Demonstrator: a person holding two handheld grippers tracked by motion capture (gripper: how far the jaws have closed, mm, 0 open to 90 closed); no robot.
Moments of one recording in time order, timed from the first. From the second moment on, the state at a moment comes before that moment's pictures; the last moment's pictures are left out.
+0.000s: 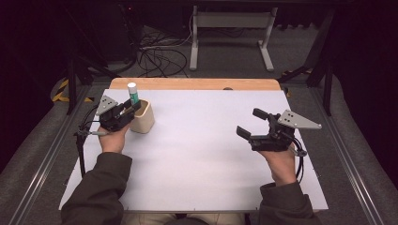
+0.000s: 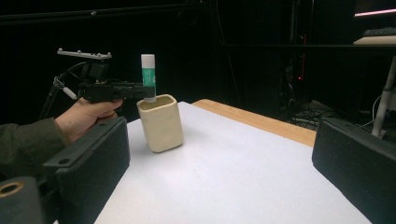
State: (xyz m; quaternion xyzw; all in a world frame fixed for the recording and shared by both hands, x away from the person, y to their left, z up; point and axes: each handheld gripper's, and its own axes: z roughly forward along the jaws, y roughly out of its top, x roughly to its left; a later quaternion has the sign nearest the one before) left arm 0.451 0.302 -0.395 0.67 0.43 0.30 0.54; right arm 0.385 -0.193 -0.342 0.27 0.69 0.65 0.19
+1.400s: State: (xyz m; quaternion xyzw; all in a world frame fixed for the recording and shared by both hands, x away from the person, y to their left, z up) left arm 0.468 0.298 -0.409 0.68 0.47 0.28 0.49; right arm 0.383 -0.194 -0.341 0.27 0.69 0.65 0.19
